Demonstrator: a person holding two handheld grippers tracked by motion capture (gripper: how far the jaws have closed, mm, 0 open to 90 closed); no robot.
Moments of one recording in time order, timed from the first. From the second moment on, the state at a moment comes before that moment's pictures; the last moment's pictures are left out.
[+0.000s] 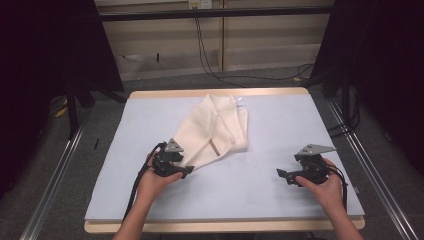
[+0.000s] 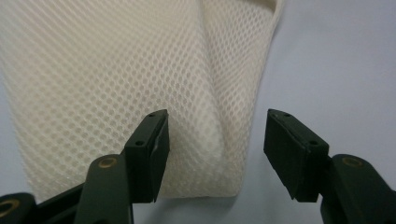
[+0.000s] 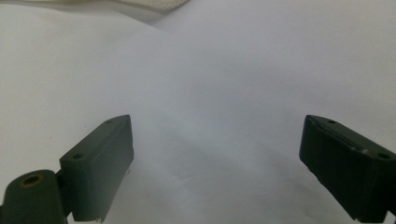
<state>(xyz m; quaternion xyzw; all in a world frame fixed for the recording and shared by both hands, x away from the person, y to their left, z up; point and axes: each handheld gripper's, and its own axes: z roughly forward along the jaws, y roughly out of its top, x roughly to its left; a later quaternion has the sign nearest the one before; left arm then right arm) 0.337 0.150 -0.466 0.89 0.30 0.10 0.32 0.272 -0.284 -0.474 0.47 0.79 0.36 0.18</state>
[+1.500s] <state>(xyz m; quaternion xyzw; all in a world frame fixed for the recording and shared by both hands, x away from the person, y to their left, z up) 0.370 0.202 -0.422 0.81 0.44 0.05 0.37 0.273 -0.283 -0.476 0.45 0.80 0.36 0.17</state>
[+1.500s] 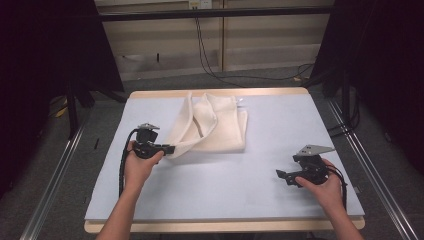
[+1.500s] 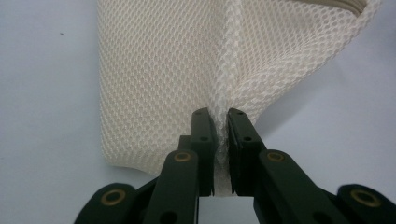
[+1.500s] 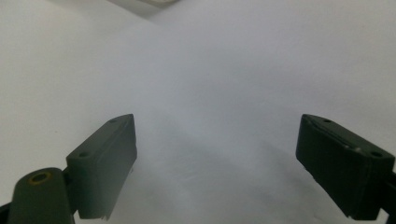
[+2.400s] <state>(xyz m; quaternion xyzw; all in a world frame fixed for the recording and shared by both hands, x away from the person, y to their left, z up) 0.390 0.247 -0.419 0.77 0.51 0.07 0.37 0.275 -0.276 -0.474 0.44 0.80 0.36 0.16</state>
